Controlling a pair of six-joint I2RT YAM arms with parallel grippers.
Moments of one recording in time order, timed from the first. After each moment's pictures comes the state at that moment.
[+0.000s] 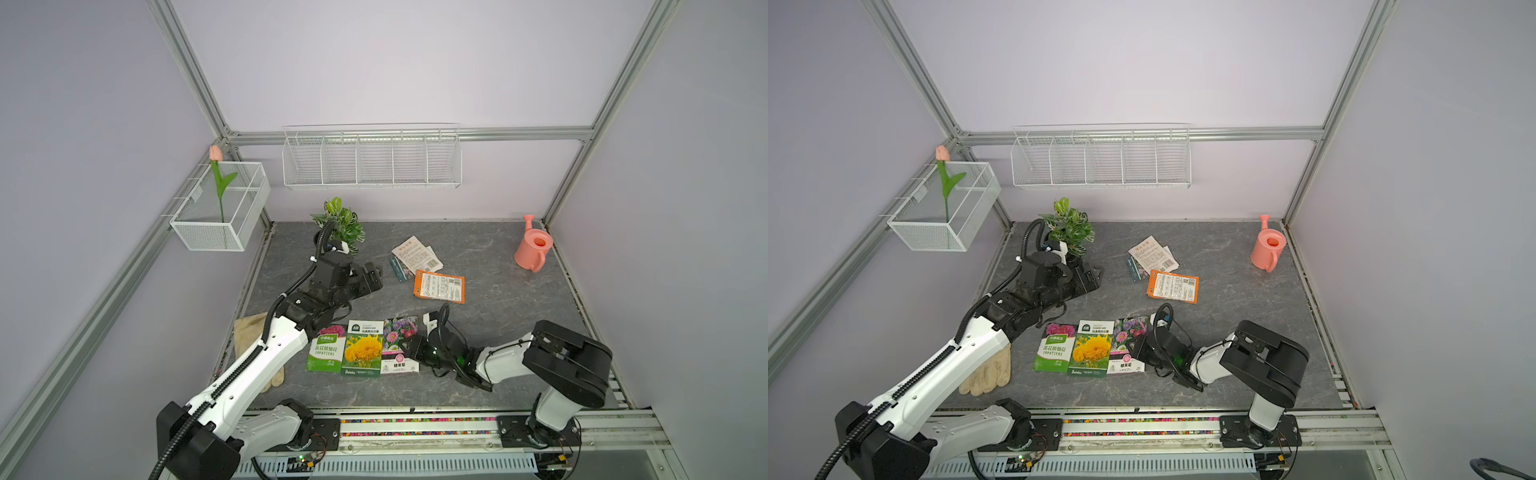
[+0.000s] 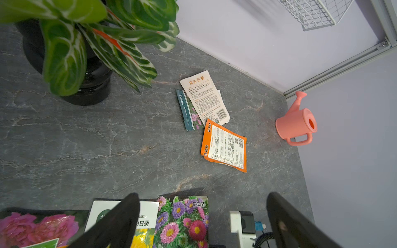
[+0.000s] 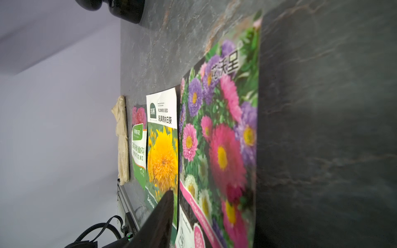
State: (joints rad) left arm -0.58 1.14 1.03 -0.46 -0.05 -0.73; right arm 1.02 1.70 0.49 0.64 -0.01 1.26
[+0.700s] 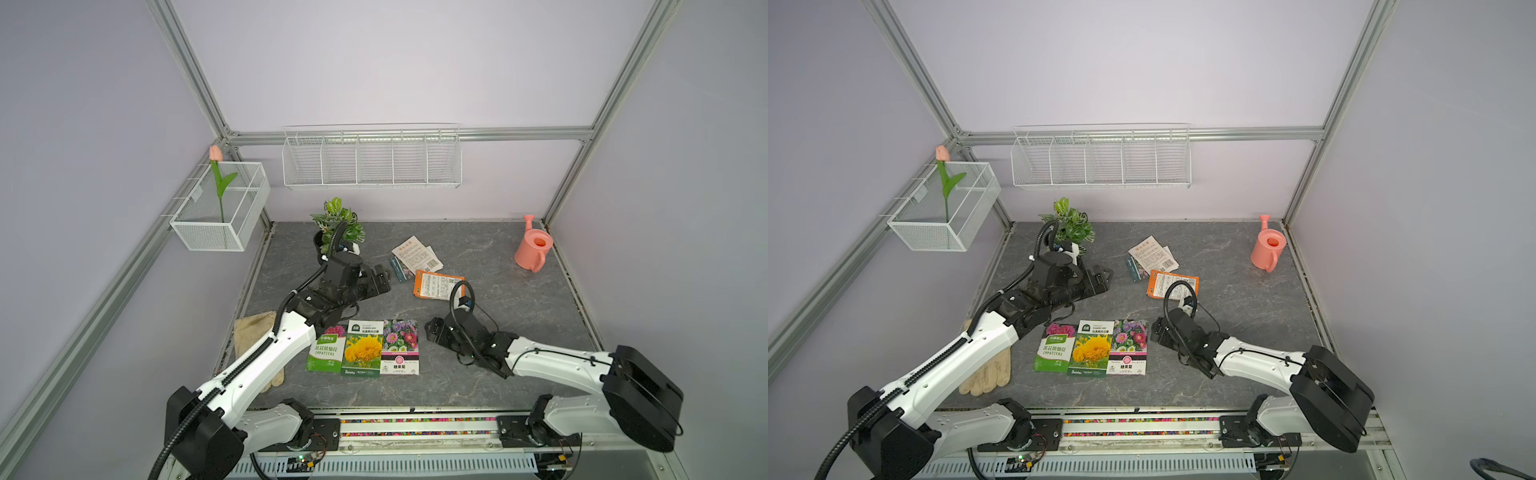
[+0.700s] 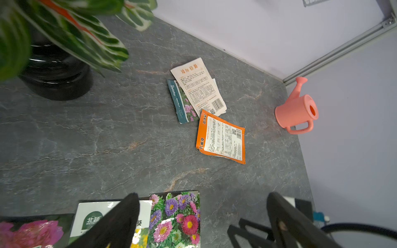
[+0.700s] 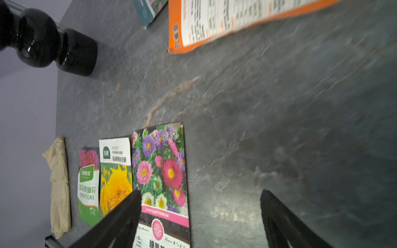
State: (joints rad) left arm -0.64 1.24 1.05 -0.41 -0.02 -0.70; right arm 0.79 1.29 0.61 -0.11 0.16 1.02
